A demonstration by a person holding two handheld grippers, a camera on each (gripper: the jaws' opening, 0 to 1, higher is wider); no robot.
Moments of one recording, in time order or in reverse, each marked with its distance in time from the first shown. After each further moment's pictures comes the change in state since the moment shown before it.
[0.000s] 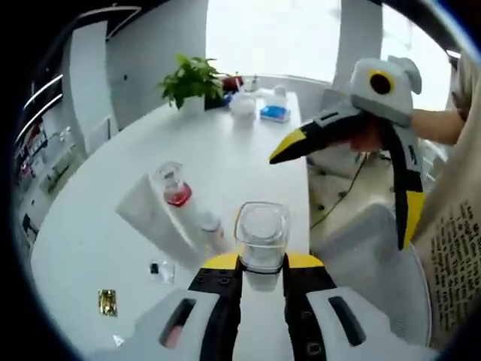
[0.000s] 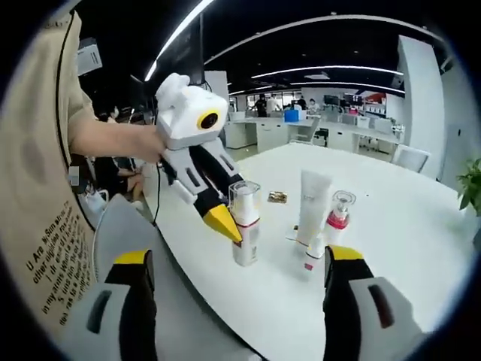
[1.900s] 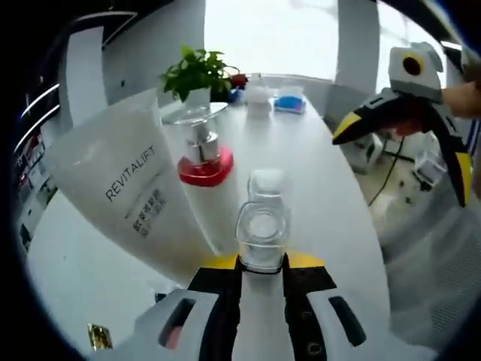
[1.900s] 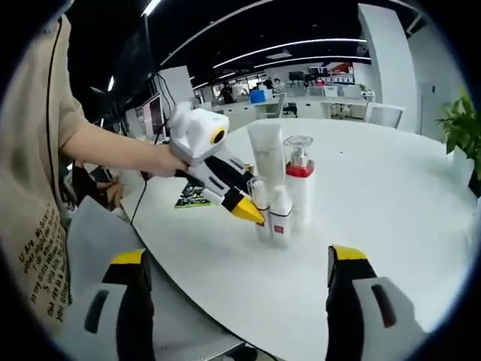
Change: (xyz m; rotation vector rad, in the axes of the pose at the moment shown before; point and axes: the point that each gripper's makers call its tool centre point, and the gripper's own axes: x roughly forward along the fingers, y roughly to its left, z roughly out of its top) left arm 0.096 0.077 -0.021 0.068 -0.050 0.000; right arm 0.016 -0.051 -0.055 0.175 0.064 -0.095
